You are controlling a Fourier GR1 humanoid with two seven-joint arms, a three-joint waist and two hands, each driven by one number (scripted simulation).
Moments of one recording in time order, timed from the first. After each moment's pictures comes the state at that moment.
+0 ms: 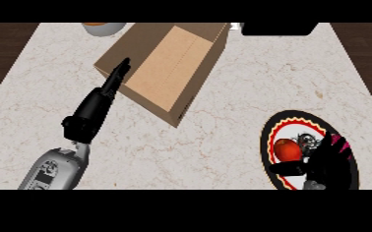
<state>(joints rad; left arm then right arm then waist) -0.24 0.30 -0.27 -1.55 0.06 0.06 0.03 0.11 -0.01 0.03 -1.67 1.12 -0.05 1.05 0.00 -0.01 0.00</state>
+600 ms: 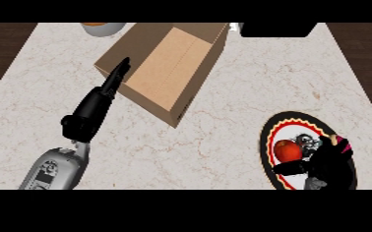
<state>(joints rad) -0.24 0.28 -0.23 -1.55 0.04 0.02 0.04 0.08 -0.01 -0.03 -1.59 1.14 -0.07 1.03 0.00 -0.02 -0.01</state>
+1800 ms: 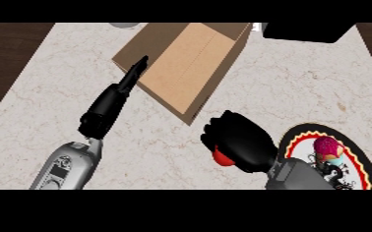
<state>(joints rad) -0.29 0.23 -0.27 -1.55 0.01 -0.02 0.07 -0.32 -0.32 0.62 -1.64 1.05 0.12 -0.20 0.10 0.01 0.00</state>
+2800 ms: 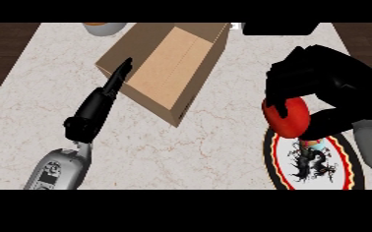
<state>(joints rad) -0.23 0.23 -0.20 -1.56 -0.01 -0.02 0.04 -0.55 -0.49 0.13 -1.74 0.37 0.48 -0.50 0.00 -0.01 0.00</state>
